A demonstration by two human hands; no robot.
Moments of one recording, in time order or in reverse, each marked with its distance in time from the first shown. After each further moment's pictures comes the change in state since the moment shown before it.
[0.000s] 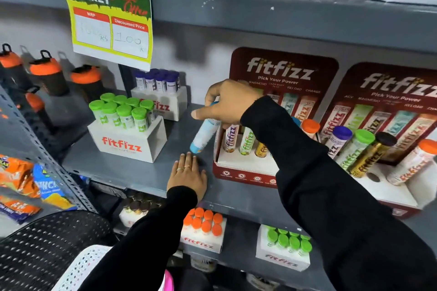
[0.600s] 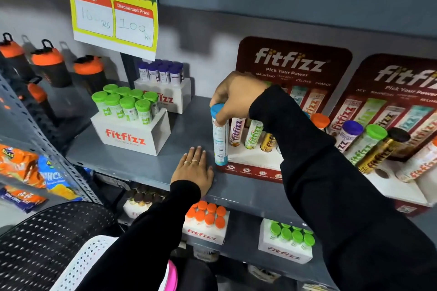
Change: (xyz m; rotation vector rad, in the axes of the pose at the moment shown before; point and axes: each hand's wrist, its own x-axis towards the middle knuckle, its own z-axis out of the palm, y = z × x) left_hand 0.000 -0.004 0.001 0.044 -0.029 0.124; right_hand 0.006 0.007 0.001 -0.046 -0.081 -0.003
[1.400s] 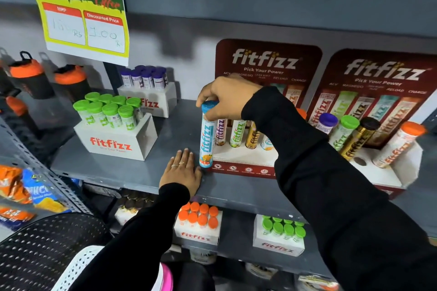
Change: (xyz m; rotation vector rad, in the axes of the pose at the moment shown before) left_hand -0.001 0.002 0.001 0.021 0.011 -0.011; right_hand -0.017 0.016 -0.009 -0.097 0.024 -0.131
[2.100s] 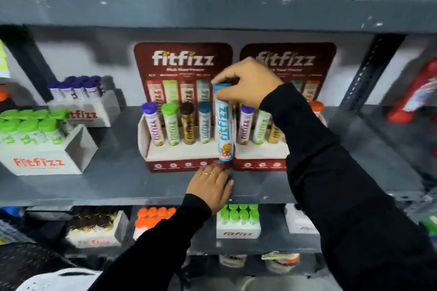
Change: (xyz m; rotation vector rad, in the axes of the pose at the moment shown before) left_hand -0.049 0.174 0.005 -0.094 0.213 0.688; right_hand -0.119 0.096 -0.047 0.128 0.369 0.209
